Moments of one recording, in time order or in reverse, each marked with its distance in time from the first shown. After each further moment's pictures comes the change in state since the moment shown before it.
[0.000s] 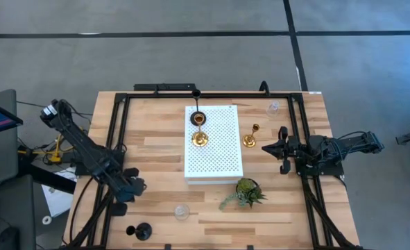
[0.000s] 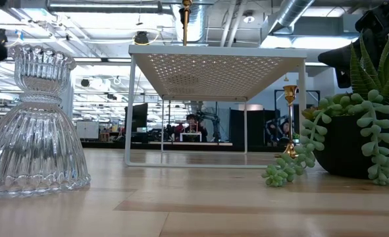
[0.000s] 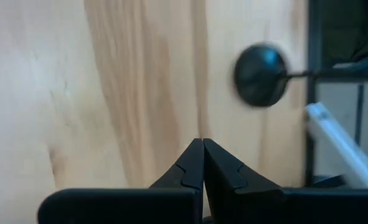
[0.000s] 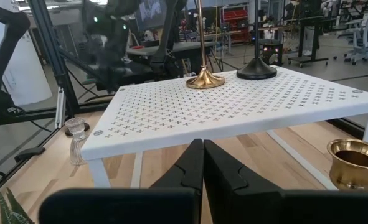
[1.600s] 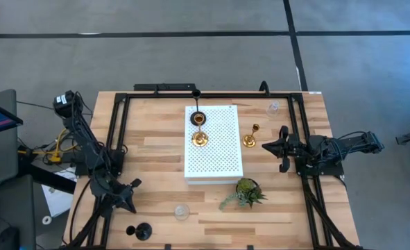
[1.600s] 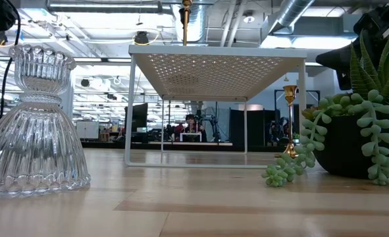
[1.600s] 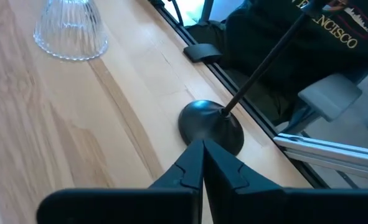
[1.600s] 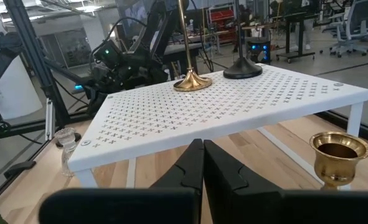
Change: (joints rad) left arm -0.356 -0.164 -0.680 1.213 -0.372 0.206; right arm 0.000 0.000 0.000 0.003 0.052 0.053
